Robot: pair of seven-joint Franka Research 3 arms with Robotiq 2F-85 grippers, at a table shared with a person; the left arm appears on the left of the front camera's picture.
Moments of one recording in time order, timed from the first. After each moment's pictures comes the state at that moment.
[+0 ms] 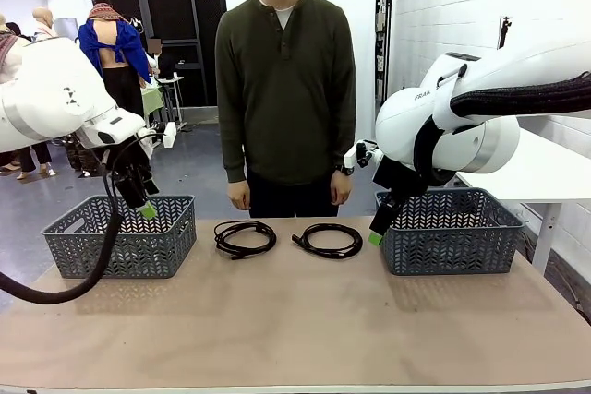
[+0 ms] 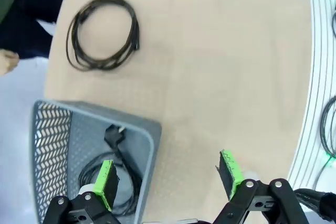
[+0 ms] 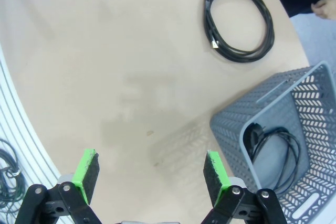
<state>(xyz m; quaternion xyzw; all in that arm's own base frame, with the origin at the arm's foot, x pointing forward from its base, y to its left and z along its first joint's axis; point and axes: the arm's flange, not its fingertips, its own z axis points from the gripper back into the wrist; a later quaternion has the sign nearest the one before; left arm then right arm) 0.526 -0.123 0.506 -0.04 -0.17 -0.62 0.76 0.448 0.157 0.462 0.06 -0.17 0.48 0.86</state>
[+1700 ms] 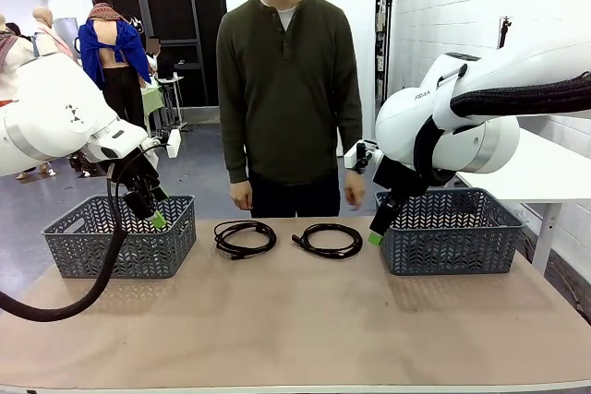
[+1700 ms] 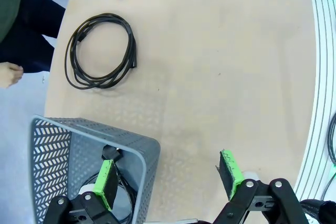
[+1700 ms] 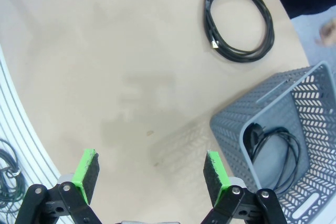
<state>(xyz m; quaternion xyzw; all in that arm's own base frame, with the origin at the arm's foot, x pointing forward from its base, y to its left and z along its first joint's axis) 0.513 -0.132 0.488 -0.04 -0.20 -0.62 0.75 0.448 0.157 0.462 0.06 -0.17 0.48 0.86</state>
